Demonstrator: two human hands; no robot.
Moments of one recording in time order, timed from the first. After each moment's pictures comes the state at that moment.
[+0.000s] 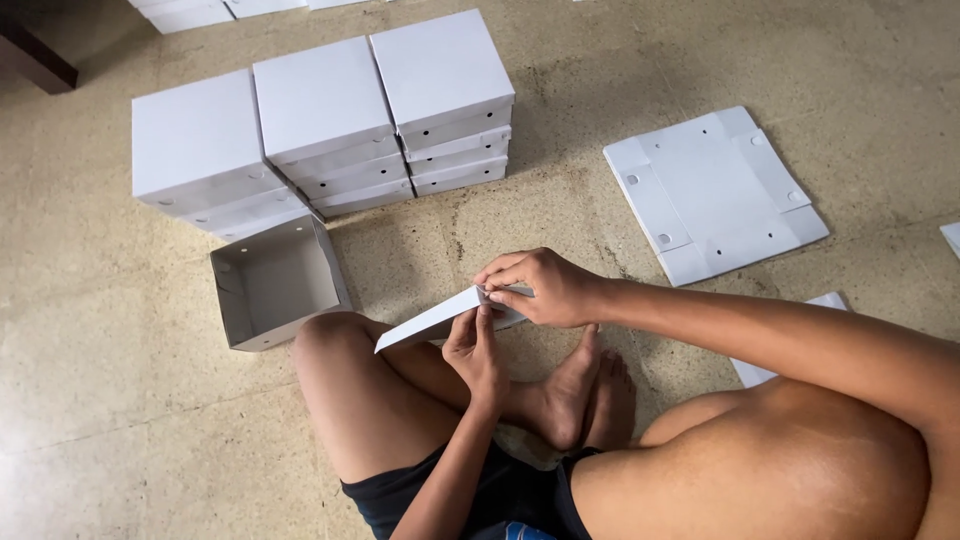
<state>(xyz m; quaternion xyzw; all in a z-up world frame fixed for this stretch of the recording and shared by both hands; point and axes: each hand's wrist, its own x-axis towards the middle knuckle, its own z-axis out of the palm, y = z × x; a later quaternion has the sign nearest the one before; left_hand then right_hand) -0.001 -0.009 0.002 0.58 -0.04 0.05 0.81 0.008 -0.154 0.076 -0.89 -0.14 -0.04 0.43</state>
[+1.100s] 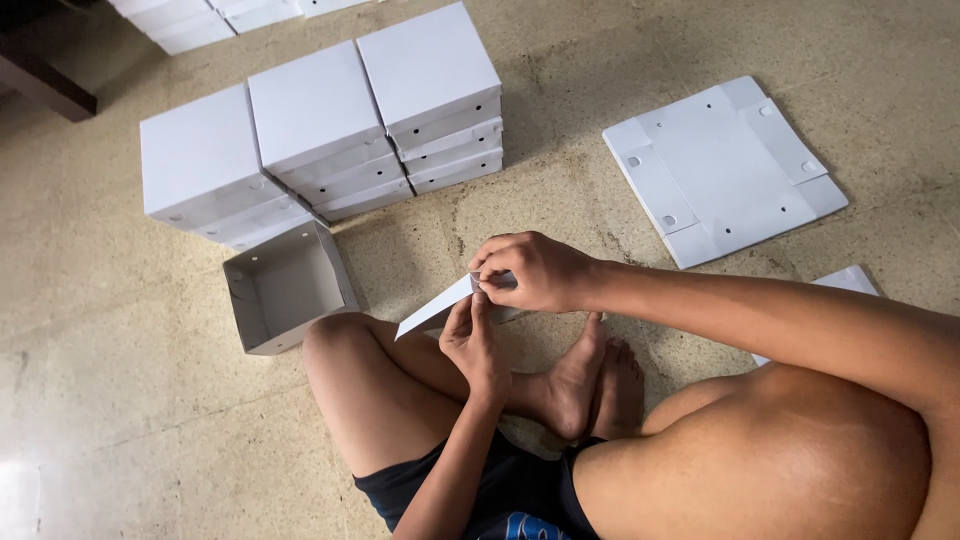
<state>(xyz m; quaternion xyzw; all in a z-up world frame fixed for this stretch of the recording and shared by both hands) -0.002 -0.008 0.024 0.56 0.00 0.01 0.83 0.005 -0.156 0.095 -0.91 -0.18 -0.11 0.36</state>
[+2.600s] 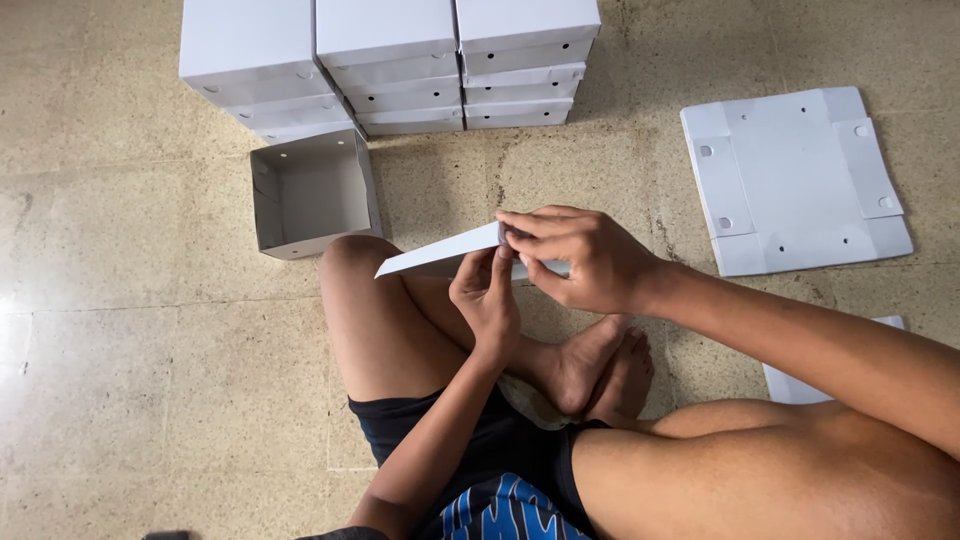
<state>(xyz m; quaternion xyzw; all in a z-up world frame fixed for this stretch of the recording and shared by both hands) 0.010 0.000 0.027 0.55 -0.05 0.11 0.83 -0.001 -0.134 0.129 -0.89 -0.27 -0.15 0.33</state>
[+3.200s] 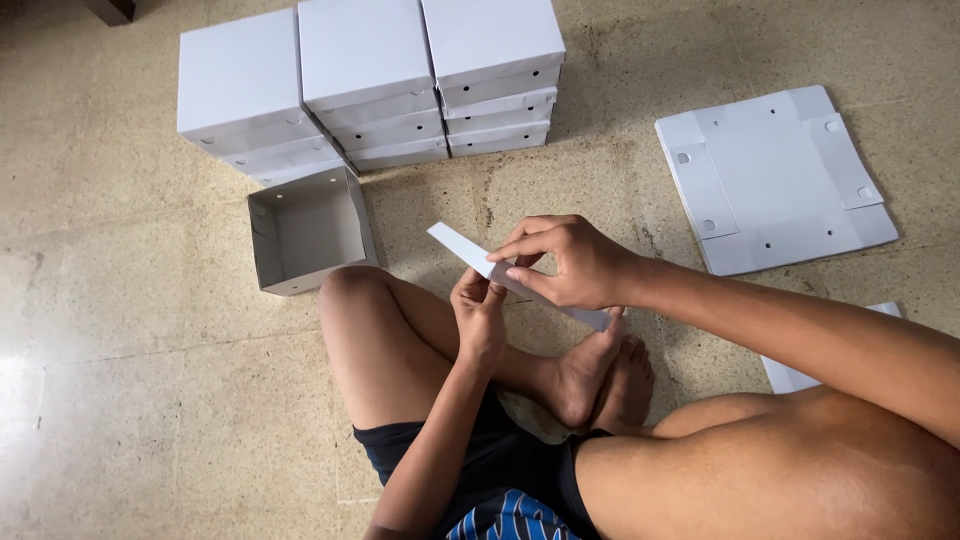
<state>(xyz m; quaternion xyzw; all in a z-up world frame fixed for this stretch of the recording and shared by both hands) 0.018 0.009 0.011 0.48 -0.09 -0.09 0.87 0.004 -0.147 0.109 -0.88 -0.18 -0.06 0.44</state>
